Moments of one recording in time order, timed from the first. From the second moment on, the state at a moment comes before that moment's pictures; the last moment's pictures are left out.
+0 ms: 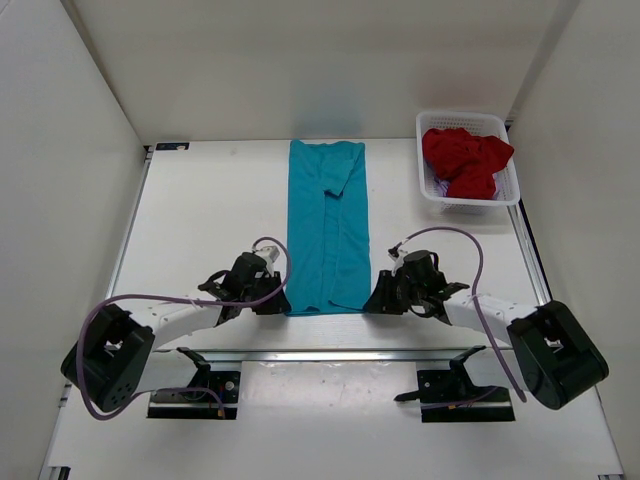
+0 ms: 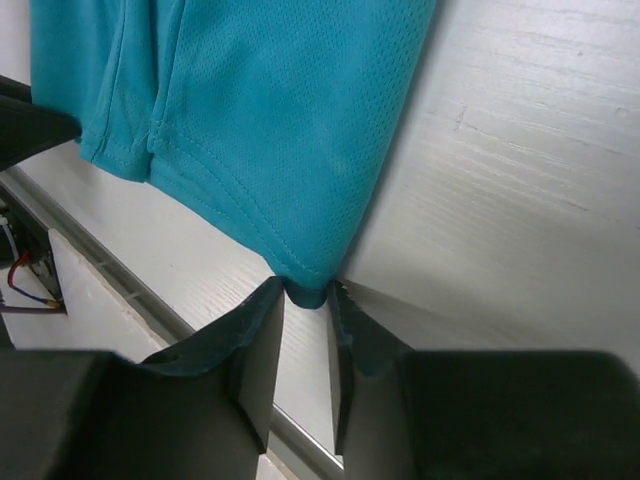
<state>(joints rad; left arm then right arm) -0.61 1.24 0.42 -0.04 0.18 -0.59 0.48 1.25 0.36 0.05 -0.45 0.60</state>
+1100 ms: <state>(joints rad) -0.40 1.48 1.02 -0.22 0.17 -0.56 0.34 1.53 0.93 -0.16 -0.35 0.45</state>
